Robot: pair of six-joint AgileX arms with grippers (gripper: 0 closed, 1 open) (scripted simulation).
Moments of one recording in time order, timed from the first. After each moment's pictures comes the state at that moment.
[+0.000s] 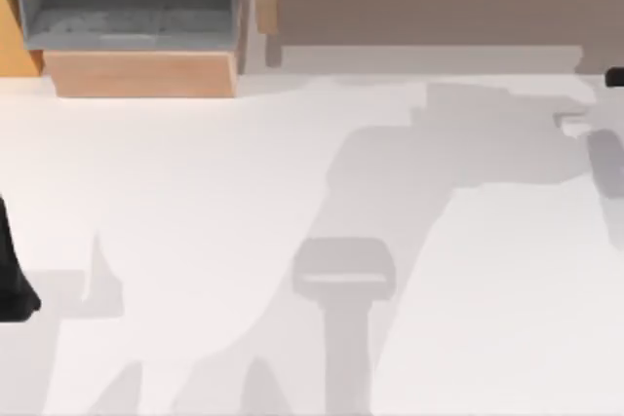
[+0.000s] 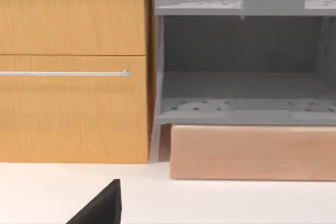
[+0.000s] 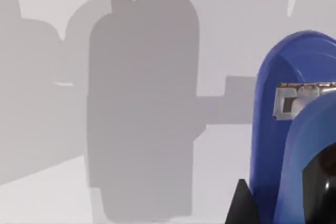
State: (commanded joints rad) left arm 0.00 0.00 0.00 0.00 0.00 0.00; right arm -0.09 2.31 1.93 -1.19 0.02 -0.06
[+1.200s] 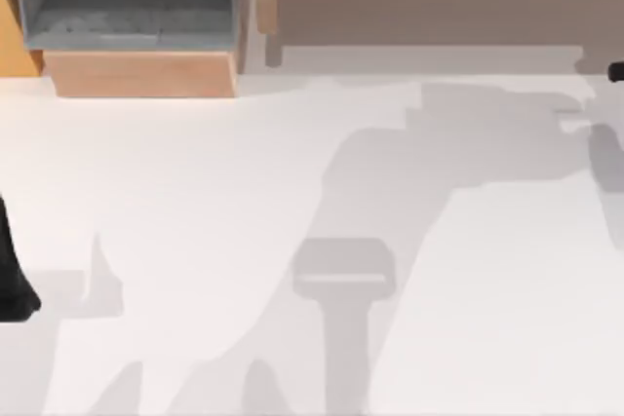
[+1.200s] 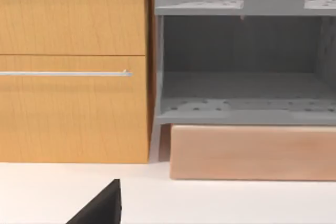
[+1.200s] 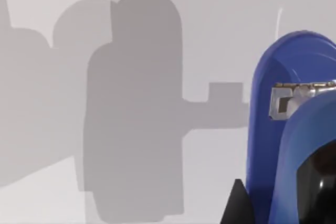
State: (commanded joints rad) left arm 0.00 0.00 0.00 0.00 0.00 0.00; right arm -0.09 2.29 1.92 -1.15 0.03 -0.08
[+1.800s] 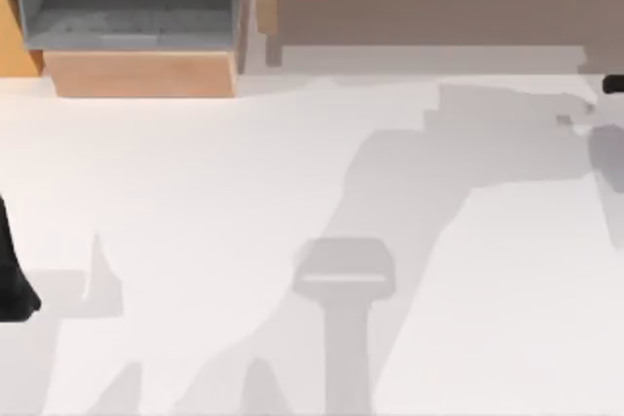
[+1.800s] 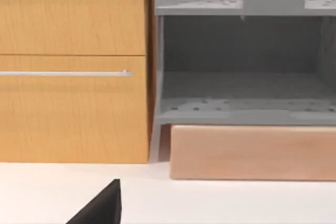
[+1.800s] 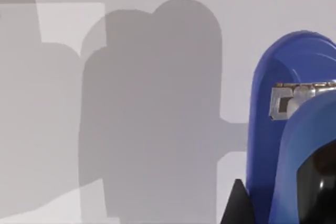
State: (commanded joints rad) left arm 0.00 0.00 0.00 0.00 0.00 0.00; right arm -0.10 2.31 1.87 -1.09 0.02 -0.07
